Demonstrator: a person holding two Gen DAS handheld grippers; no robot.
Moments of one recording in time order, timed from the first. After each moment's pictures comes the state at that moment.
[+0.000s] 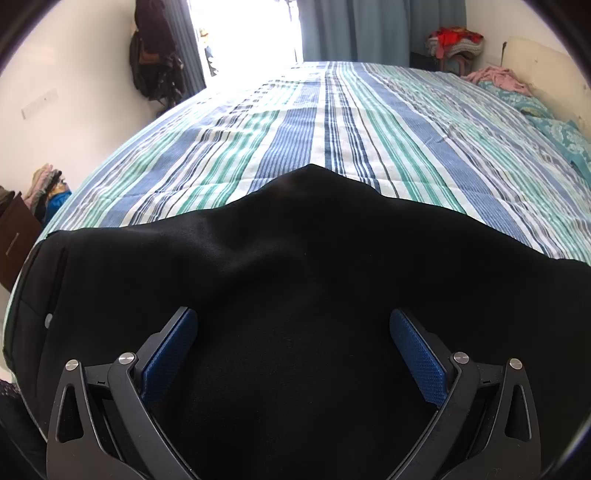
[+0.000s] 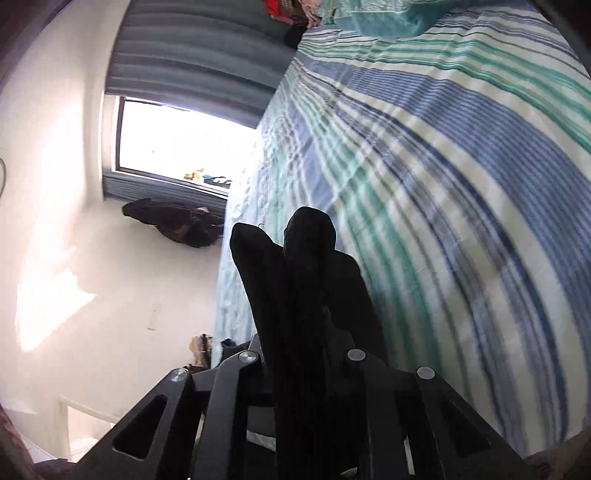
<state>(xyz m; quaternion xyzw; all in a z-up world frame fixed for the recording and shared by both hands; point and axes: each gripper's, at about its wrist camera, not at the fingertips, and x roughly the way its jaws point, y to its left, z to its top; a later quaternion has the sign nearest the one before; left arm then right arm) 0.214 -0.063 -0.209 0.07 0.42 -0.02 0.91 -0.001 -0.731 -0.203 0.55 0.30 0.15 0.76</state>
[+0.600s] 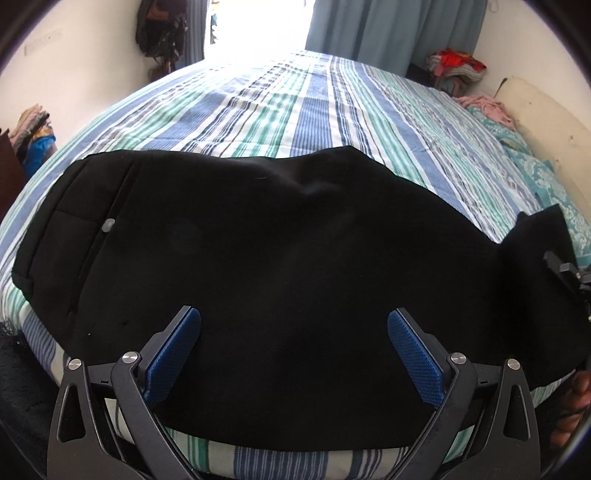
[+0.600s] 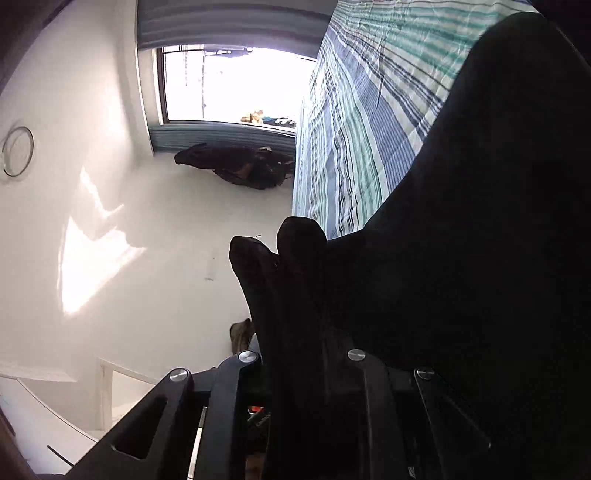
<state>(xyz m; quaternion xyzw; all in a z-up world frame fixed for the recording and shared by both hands) 0.151 0.013 -0.180 -0.04 0.46 -0.07 0.89 0.112 -0.356 -0.196 0.55 0.33 0.29 0.71</state>
